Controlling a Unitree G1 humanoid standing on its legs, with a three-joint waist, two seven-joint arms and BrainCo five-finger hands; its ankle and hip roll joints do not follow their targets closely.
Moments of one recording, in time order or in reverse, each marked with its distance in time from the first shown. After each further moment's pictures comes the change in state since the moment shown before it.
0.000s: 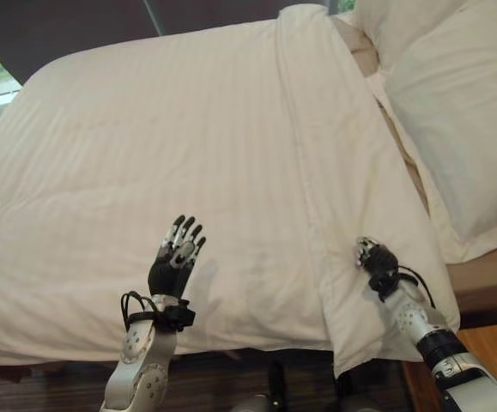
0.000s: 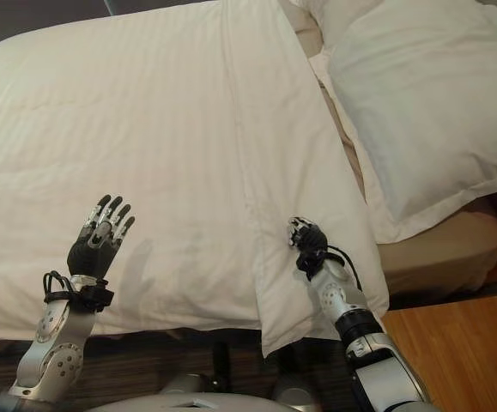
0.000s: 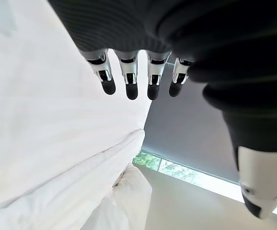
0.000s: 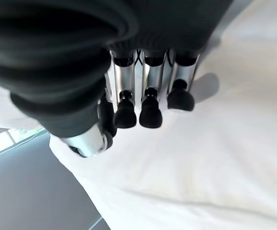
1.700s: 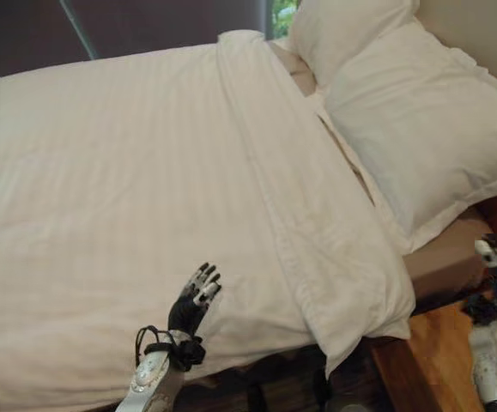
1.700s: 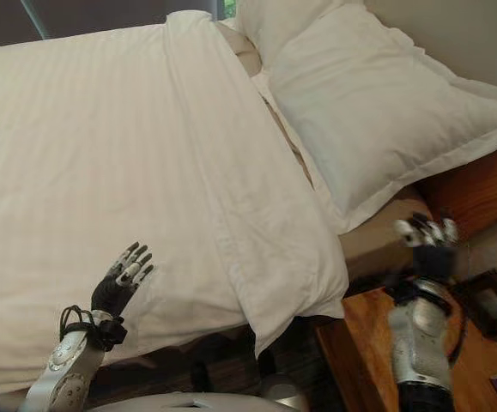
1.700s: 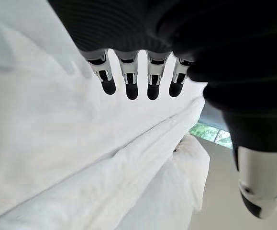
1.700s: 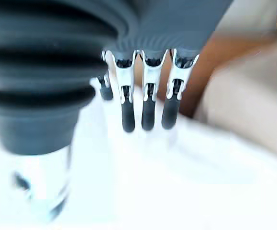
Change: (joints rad) left arm 0.126 -0.021 -0.148 0.136 0.094 0.065 -0.075; right arm 0.496 0.012 -0.278 -0.707 -0.414 -0.233 -0.214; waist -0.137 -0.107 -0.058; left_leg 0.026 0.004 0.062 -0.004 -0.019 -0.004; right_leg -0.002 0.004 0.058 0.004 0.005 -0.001
